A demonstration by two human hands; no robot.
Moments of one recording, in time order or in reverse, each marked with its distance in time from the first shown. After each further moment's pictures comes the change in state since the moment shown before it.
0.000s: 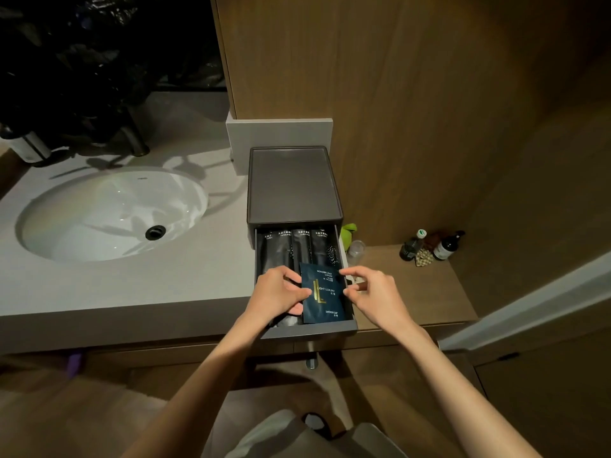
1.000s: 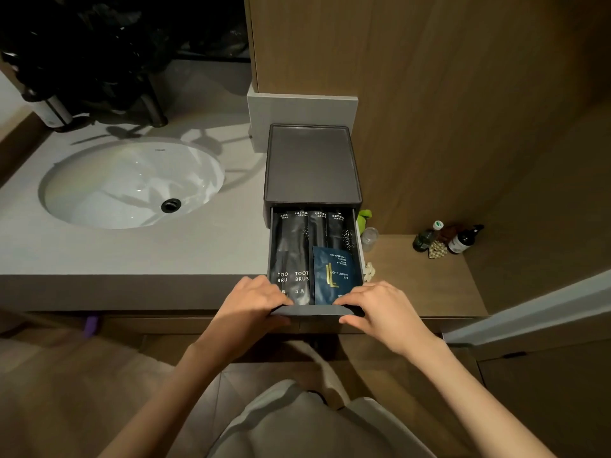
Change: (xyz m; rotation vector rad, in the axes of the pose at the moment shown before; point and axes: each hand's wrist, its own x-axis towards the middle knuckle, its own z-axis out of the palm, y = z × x) left_hand -0.052 -0.065 -0.043 0.911 0.072 0.765; right_hand -0.031 -0.006 0.004 -0.614 -0.261 -0.465
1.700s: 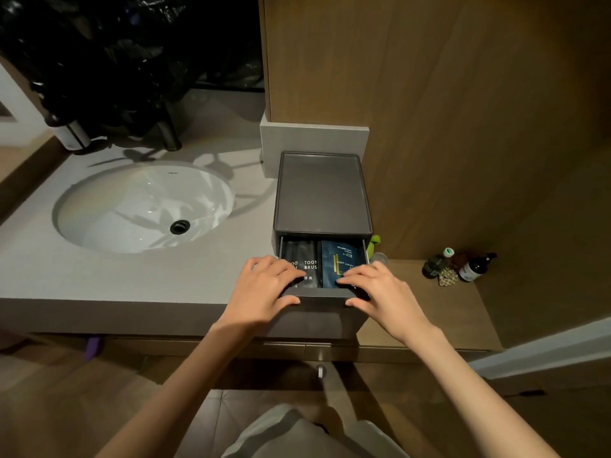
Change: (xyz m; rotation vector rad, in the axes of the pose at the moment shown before) left_hand 0.060 -0.036 -0.014 0.130 0.161 -0.100; right_hand 0.059 0.026 -0.018 -0.020 0.138 0.037
